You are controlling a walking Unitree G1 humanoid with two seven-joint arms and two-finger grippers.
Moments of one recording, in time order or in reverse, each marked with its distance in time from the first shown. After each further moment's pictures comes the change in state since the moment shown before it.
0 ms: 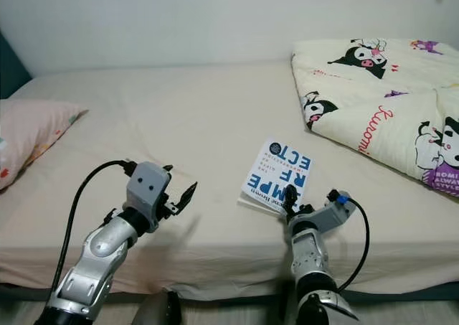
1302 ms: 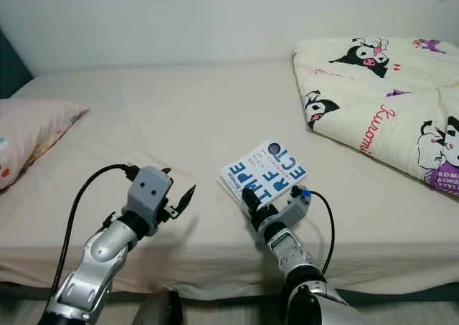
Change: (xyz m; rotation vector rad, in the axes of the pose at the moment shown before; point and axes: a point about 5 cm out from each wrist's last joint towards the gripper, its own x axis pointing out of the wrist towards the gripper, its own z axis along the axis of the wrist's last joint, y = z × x) left arm -0.004 -0.003 -0.005 0.048 0.031 0.015; right arm -0.006 0.030 -0.049 0.098 0.379 0.266
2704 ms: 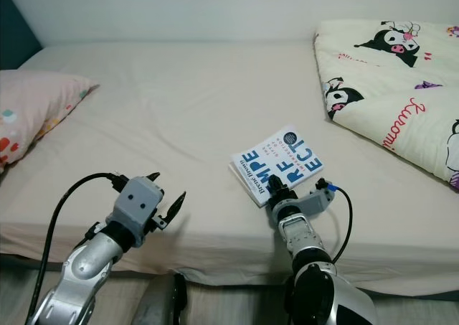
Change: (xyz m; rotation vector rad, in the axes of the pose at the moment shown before) left arm -0.027 0.004 0.010 0.083 -0.002 0.024; right arm 0.007 0.007 0.038 0.182 -0.210 -0.069
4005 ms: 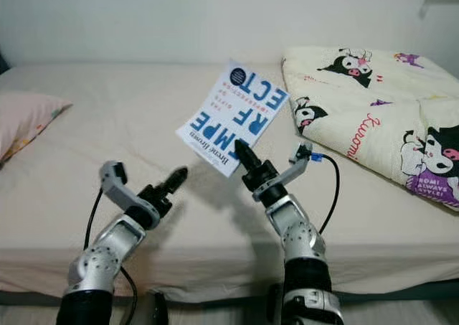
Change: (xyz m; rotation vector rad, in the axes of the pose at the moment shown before) left arm 0.042 0.016 -0.031 -1.544 -0.075 0.201; right arm -0.029 0.096 -0.012 -0.180 0.157 0.723
